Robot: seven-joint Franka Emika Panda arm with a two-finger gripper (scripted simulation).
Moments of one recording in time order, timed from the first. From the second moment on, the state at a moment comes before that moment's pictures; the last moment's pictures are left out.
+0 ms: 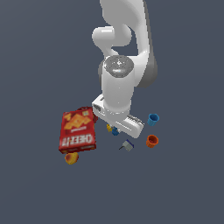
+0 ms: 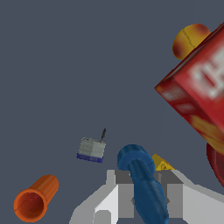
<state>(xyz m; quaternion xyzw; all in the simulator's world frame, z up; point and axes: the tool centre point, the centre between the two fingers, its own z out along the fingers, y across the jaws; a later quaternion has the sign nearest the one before) 0.055 0.016 0.184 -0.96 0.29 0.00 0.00</state>
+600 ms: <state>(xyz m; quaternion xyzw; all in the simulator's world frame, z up) 0.001 -0.010 0.296 -0.96 0.29 0.00 0.00</state>
